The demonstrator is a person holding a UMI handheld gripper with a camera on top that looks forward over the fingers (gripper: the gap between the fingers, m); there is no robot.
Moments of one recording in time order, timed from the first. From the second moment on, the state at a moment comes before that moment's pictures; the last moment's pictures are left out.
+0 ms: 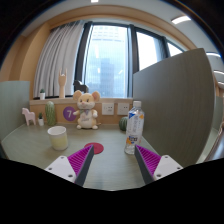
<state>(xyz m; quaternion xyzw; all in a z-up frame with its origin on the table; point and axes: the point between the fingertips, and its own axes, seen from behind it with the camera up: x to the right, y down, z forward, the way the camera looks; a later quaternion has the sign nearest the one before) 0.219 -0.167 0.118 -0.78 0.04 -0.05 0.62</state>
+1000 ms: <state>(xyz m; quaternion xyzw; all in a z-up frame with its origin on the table) 0.094 0.088 0.186 -0.75 0.12 -0.09 0.65</state>
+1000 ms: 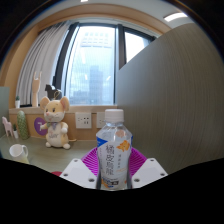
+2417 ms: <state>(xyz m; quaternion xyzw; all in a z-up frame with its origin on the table) 0.135 0.069 0.339 -0.24 -0.63 -0.62 0.39</state>
